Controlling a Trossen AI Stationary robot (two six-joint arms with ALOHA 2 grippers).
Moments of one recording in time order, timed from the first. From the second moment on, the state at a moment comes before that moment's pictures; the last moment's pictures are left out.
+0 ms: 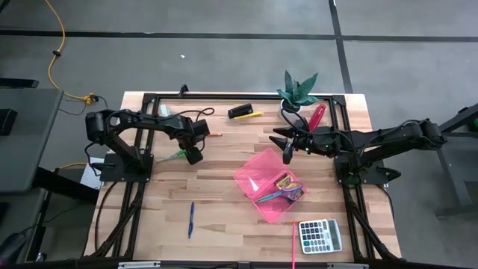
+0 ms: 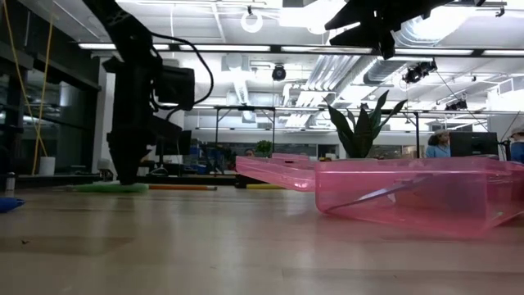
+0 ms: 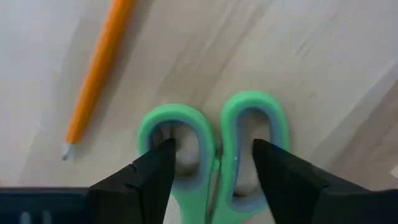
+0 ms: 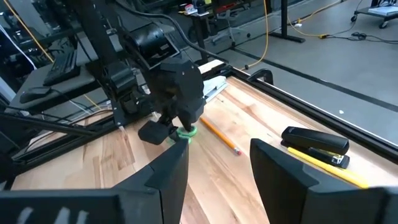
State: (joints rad) left arm 0.49 1.58 0.76 -0.74 -0.04 -0.16; right arm 0.07 1.02 0.71 0.06 0.43 0.36
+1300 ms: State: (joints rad) left arm -0.06 1.04 0.76 0.23 -0.32 -0.29; right arm 0.07 0.90 0.71 -0.03 0.23 0.34
